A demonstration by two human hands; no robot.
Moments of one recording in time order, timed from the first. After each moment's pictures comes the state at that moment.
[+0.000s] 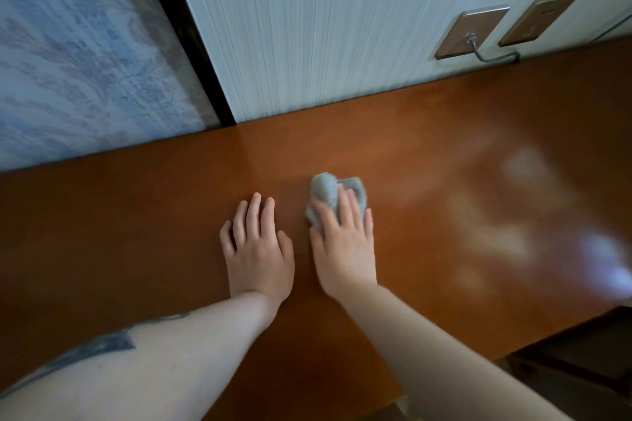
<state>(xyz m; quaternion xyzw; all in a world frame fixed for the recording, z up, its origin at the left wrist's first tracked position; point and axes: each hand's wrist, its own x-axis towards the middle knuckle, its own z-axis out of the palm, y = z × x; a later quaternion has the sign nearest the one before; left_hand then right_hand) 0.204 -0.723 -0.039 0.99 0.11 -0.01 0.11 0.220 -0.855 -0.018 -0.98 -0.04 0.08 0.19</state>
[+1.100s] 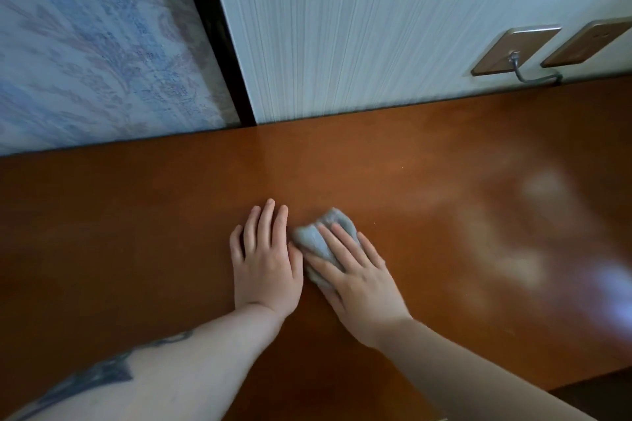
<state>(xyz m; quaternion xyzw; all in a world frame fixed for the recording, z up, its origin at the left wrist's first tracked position) 0.206 -0.722 -0.033 0.99 0.10 -0.04 0.11 0.210 -0.892 -0.026 -0.94 -0.31 0.10 0.07</state>
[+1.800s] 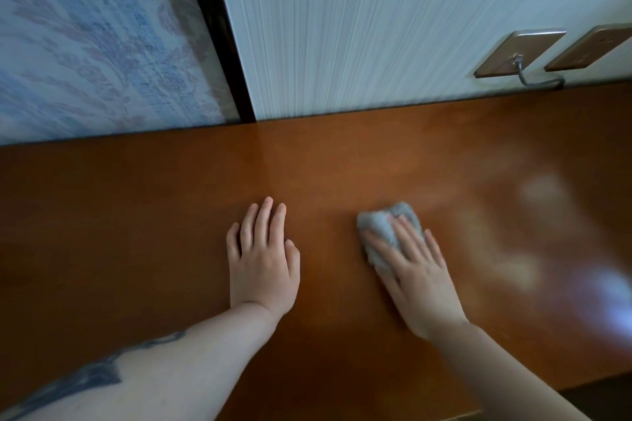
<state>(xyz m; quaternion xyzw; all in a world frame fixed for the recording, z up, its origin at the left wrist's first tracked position) 0.206 -0.723 -0.033 0.99 0.11 -0.05 0.12 0.225 -0.962 -0.025 -0.97 -0.19 0.10 0.07</state>
